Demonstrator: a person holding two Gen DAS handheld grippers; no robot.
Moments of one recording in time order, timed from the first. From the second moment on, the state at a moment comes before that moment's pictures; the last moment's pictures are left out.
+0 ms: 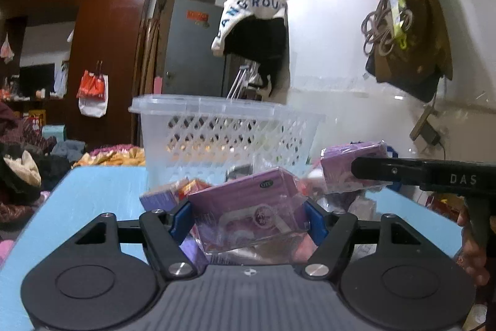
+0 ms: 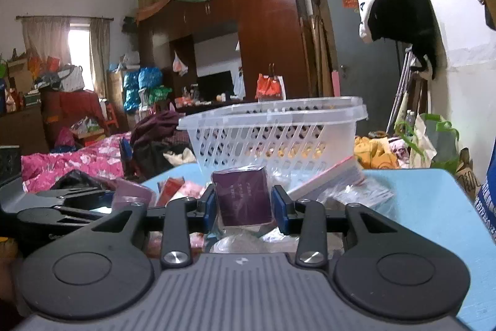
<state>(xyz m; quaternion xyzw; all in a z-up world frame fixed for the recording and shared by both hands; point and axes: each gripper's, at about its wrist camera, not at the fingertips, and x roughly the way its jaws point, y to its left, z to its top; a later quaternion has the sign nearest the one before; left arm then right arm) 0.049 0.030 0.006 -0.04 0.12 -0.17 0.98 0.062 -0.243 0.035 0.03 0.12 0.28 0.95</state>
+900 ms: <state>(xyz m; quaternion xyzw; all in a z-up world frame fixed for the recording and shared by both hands) 0.257 0.050 0.103 -0.07 0.20 -0.11 0.97 0.219 -0.207 0.097 -0.05 0.16 0.20 0.97</state>
